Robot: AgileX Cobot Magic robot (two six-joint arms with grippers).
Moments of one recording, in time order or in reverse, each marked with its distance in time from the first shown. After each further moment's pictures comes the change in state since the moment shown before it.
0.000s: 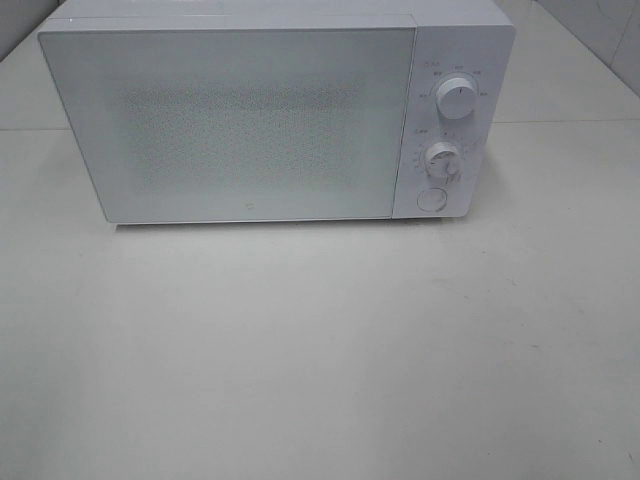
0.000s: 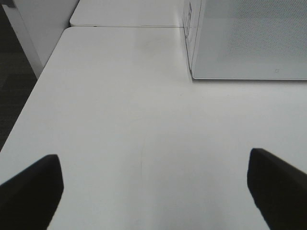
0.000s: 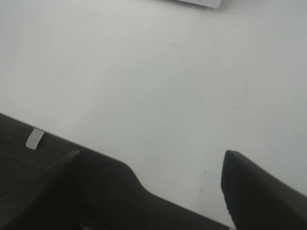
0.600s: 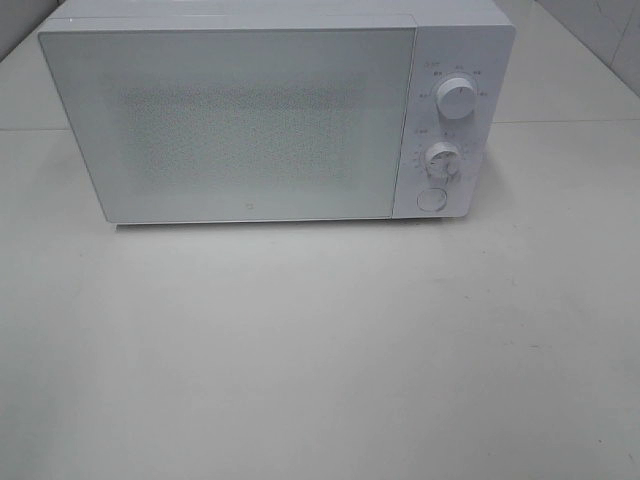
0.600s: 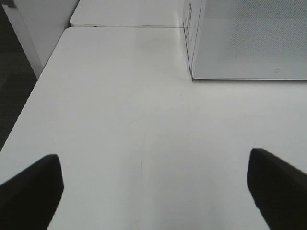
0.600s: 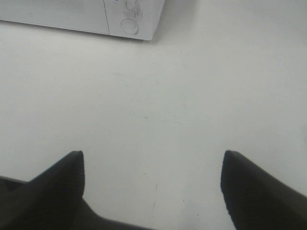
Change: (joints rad) left arm 0.000 0.000 0.000 0.000 0.000 0.000; right arm -0.099 -0.237 0.067 -0.144 -0.013 0.049
